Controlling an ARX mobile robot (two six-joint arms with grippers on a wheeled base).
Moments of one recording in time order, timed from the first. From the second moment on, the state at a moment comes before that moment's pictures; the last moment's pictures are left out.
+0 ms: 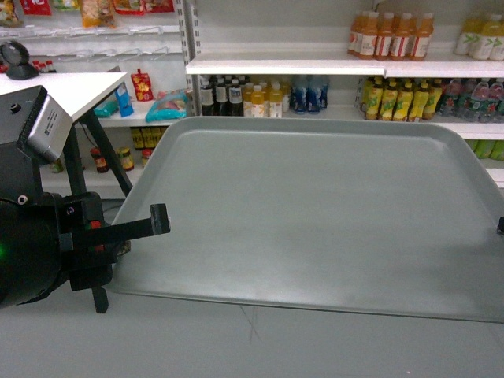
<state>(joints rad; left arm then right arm) -0.36 1.46 0.55 0.28 -0.22 -0.40 0.02 1.49 0.47 0.50 -0.20 0.19</state>
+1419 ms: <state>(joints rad) -0.36 1.46 0.55 0.28 -0.22 -0.41 0.02 1.49 0.47 0.50 -0.21 0.19</state>
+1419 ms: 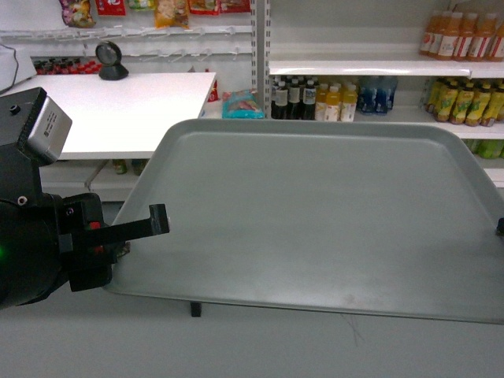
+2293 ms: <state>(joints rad) -0.36 1.46 0.55 0.28 -0.22 -0.41 0.02 1.49 0.47 0.50 -0.21 0.19</state>
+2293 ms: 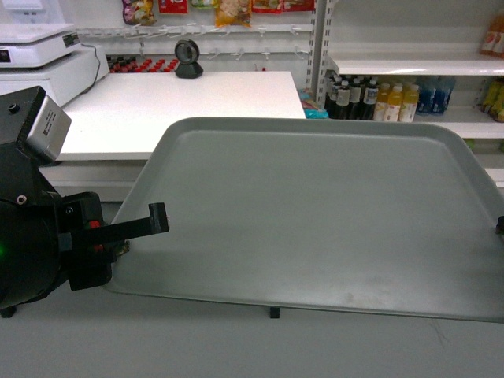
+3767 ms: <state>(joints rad) -0.36 1.46 0.55 0.28 -0.22 -0.41 0.02 1.49 0.47 0.50 -0.21 0.19</state>
